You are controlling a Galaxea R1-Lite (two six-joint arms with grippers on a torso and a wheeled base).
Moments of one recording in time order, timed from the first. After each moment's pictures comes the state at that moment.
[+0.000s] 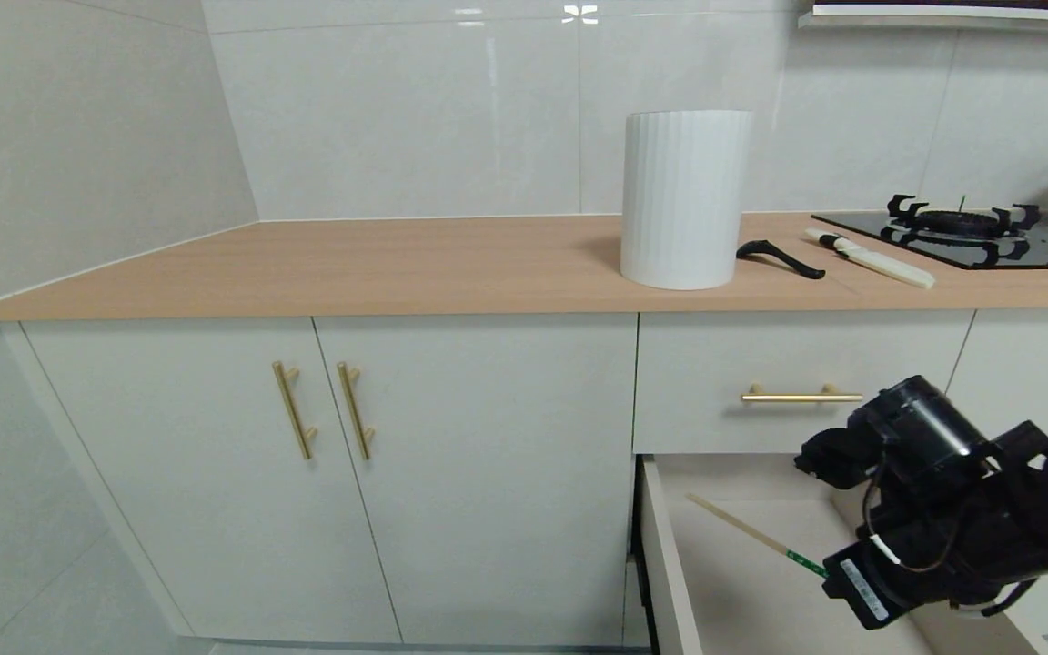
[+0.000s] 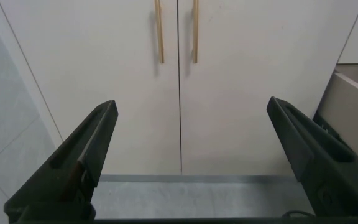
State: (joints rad) left arm 0.00 0.00 0.00 0.00 0.00 0.00; right arm 0.45 1.70 -0.82 0.26 -0.06 0.05
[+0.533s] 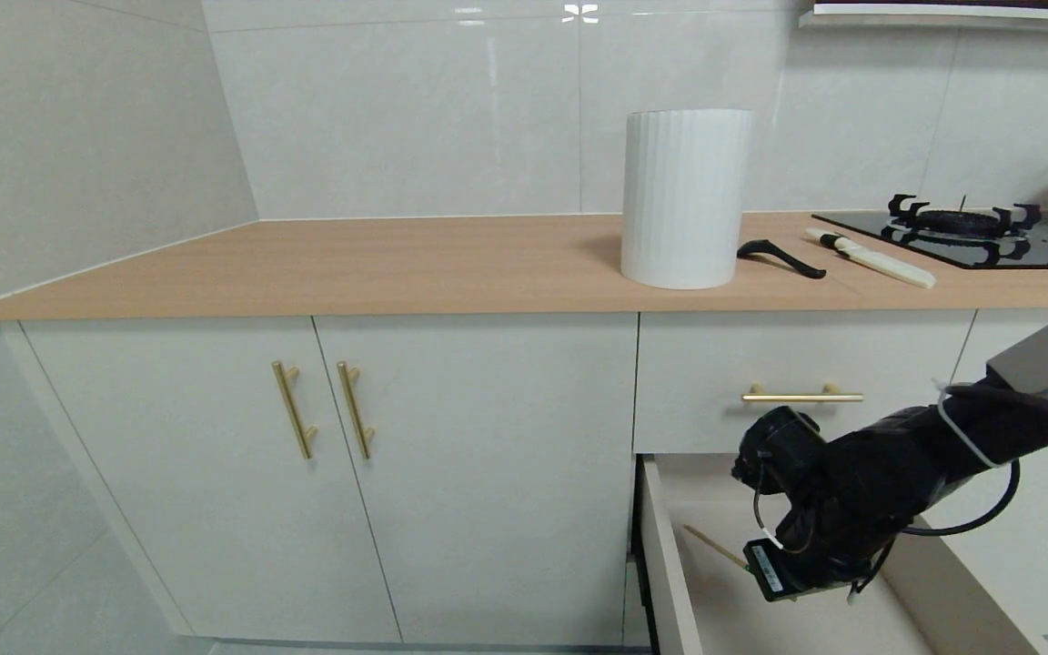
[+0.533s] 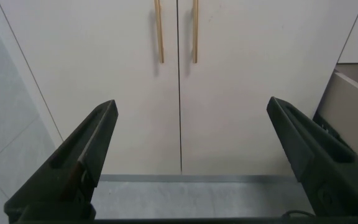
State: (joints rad) left arm 0.00 0.00 0.00 0.00 0.00 0.01; right arm 0.44 2.09 -1.01 0.24 -0.06 0.25
